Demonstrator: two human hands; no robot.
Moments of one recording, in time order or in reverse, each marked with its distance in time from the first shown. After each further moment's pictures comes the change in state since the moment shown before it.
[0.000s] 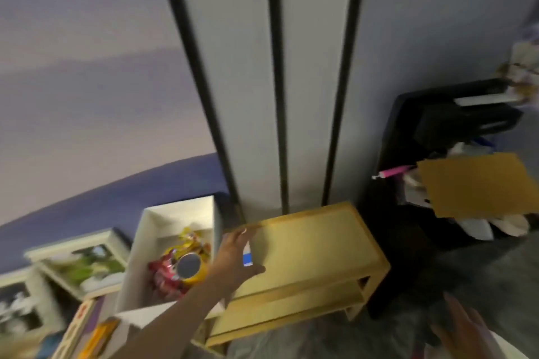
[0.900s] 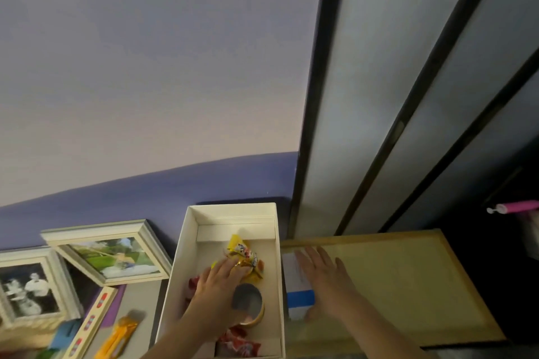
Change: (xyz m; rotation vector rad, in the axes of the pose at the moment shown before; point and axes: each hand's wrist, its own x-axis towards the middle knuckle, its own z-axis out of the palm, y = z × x) left_hand 0.014 -0.211 -0.041 0.277 -0.200 -0.137; right_hand -0.210 -0.374 0.135 -0.429 -0.503 -1.381
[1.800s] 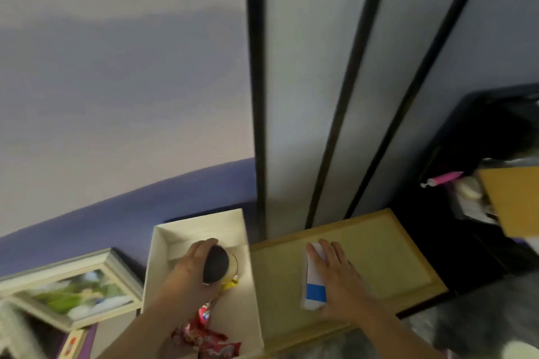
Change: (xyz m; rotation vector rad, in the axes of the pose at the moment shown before) left_hand 0.001 0.020 -0.070 -0.227 0.225 0.104; right_hand -0.079 0.044 -0.002 0.082 0.261 0.131
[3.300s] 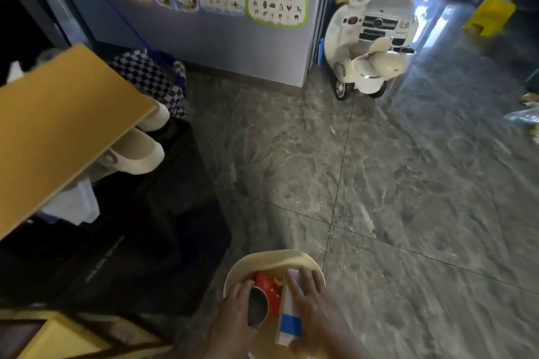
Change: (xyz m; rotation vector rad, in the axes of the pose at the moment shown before) left_hand -0.004 0.535 0.673 0.152 -0.788 0.523; right_hand -0.359 0.544 0.264 0.490 0.045 0.871
